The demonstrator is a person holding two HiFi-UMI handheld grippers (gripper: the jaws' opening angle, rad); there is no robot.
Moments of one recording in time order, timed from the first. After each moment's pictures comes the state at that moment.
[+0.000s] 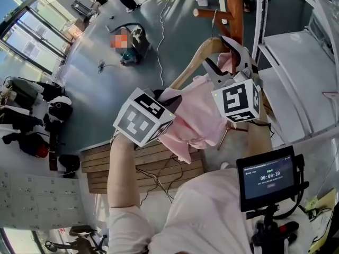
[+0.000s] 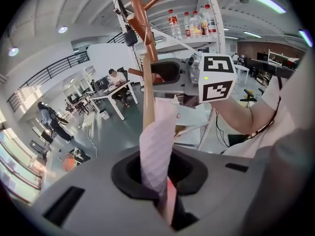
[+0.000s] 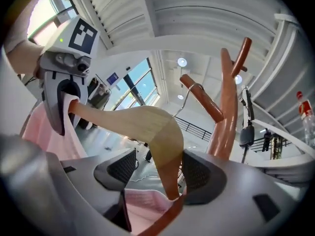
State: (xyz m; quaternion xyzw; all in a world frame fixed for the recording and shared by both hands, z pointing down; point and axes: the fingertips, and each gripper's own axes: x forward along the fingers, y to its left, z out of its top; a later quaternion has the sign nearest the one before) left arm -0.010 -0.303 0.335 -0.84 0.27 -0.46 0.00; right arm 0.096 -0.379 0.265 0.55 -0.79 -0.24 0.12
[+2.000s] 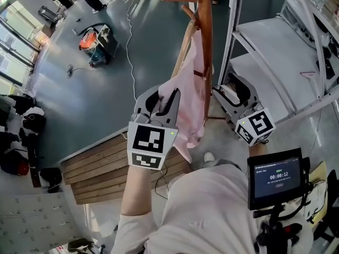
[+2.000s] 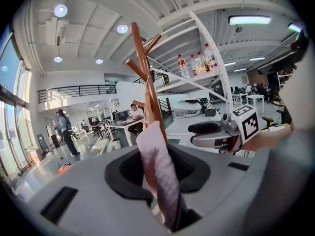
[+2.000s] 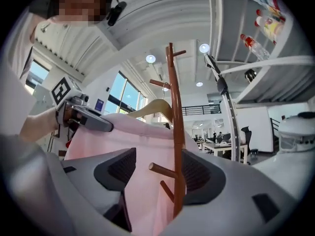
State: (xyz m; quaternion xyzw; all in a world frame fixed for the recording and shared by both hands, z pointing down) left arm 0.005 -0.289 0.332 -0.90 0.37 -0.21 0.05; right arm 0.135 -0.282 0.372 0.52 -0.85 -0.04 -0.03
